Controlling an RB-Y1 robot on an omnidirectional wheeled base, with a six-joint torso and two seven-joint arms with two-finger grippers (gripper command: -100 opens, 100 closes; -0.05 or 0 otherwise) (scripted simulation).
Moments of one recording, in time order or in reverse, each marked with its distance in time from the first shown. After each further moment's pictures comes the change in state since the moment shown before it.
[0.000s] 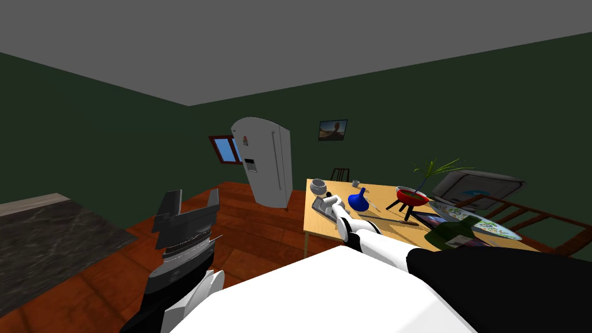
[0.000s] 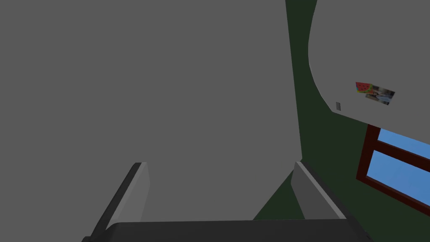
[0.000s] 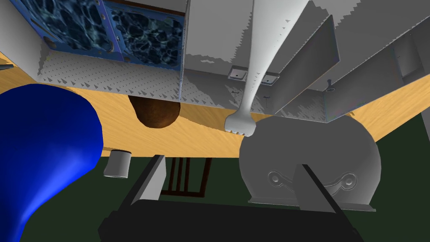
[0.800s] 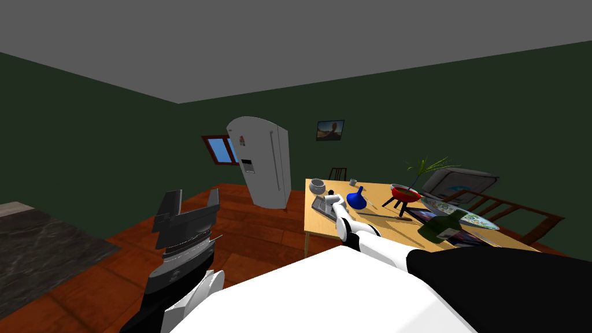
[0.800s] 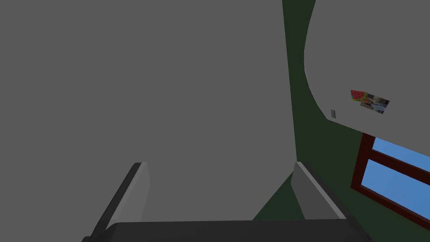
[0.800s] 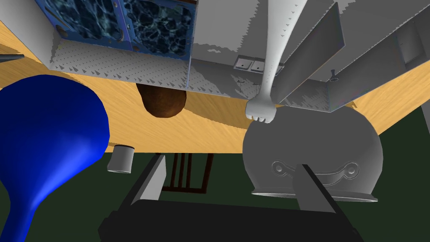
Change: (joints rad) left arm 0.000 0.000 0.000 0.000 0.000 0.000 0.000; right arm 0.008 0.031 -0.110 -0.112 -0.059 0.044 0.208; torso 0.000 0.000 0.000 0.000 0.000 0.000
